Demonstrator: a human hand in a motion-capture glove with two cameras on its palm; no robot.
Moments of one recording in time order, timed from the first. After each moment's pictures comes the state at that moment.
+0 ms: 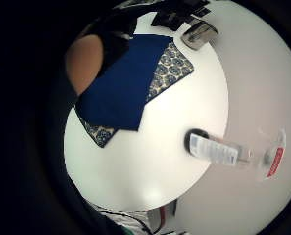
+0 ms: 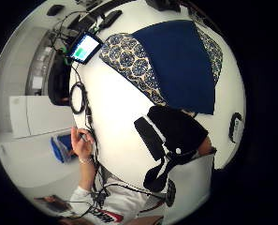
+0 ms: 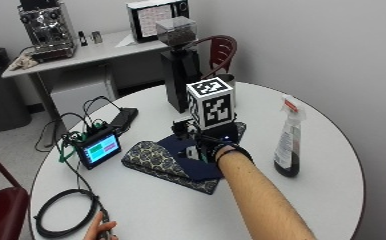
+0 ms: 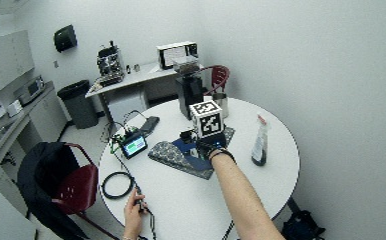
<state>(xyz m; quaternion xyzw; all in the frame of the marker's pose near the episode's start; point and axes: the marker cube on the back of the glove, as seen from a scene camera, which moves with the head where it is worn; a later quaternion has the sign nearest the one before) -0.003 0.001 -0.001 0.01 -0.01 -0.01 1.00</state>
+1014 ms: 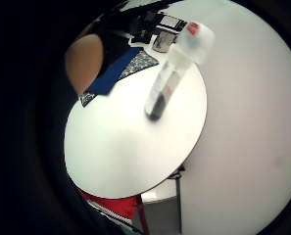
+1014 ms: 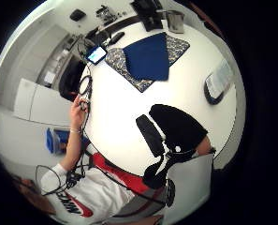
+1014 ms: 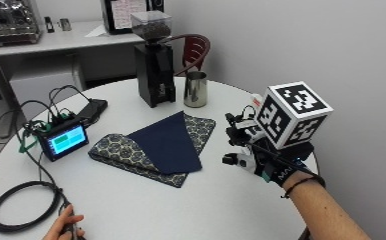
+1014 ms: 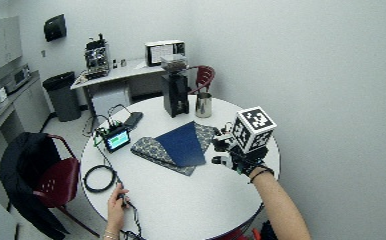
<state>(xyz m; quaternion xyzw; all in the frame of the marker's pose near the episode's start) 0.080 0.119 -0.022 0.17 -0.08 -0.03 0.98</state>
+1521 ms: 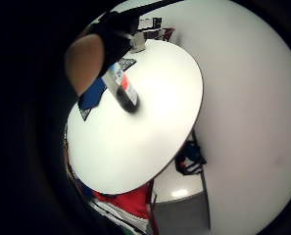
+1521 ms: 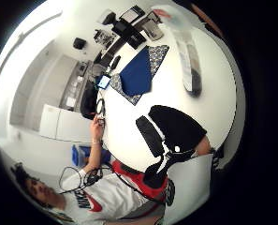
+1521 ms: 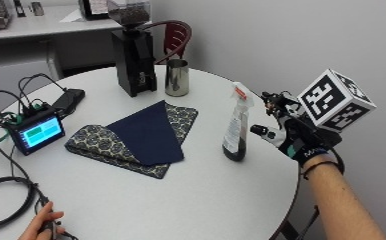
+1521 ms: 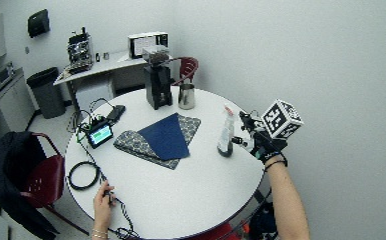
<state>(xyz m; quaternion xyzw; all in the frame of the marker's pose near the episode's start) 0.155 0.104 -0.028 0.20 -0.25 0.03 0.95</state>
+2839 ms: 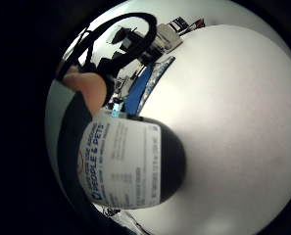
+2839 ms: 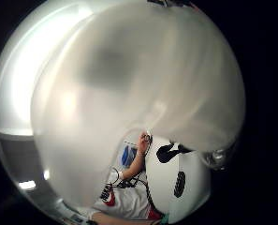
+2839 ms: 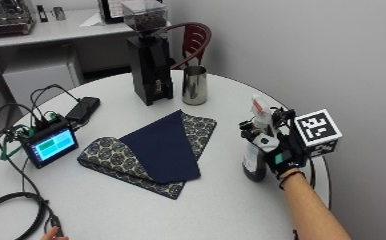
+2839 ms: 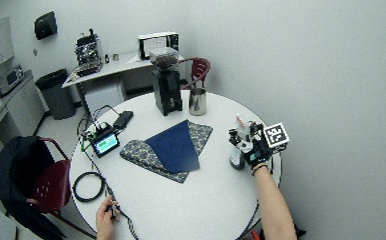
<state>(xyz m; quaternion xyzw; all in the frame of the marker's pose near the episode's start) 0.146 0.047 0.046 0.21 -0.59 -0.03 0.78</state>
